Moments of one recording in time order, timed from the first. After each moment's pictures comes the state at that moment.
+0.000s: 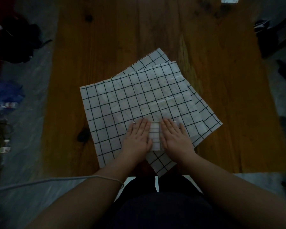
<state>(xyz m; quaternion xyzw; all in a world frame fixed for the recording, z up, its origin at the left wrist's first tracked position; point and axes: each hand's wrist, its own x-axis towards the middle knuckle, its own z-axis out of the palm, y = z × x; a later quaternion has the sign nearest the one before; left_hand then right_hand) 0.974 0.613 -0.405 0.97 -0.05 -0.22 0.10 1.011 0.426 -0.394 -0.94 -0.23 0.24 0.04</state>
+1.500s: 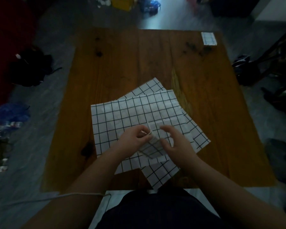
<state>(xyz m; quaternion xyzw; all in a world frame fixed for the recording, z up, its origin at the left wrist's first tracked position) 1.012 0.632 -0.257 0.79 0.11 -0.21 0.56 1.022 0.435 -0.258 -0.89 -0.09 0.18 0.42</state>
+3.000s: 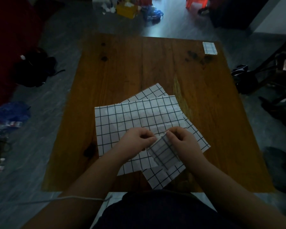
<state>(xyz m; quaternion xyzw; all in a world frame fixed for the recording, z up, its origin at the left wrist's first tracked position) 1.003 0.635 -0.220 0.78 0.11 -0.22 0.57 1.023 0.447 -0.215 -0.84 0.01 0.19 0.51</state>
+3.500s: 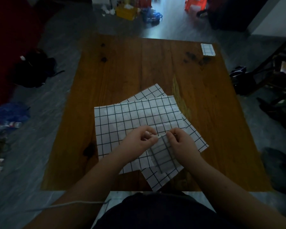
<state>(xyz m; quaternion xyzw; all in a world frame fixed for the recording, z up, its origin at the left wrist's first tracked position) 0.994 0.628 -0.218 0.80 0.08 -0.18 0.57 1.021 0.446 -0.220 -0.89 -0.01 0.17 0.43</state>
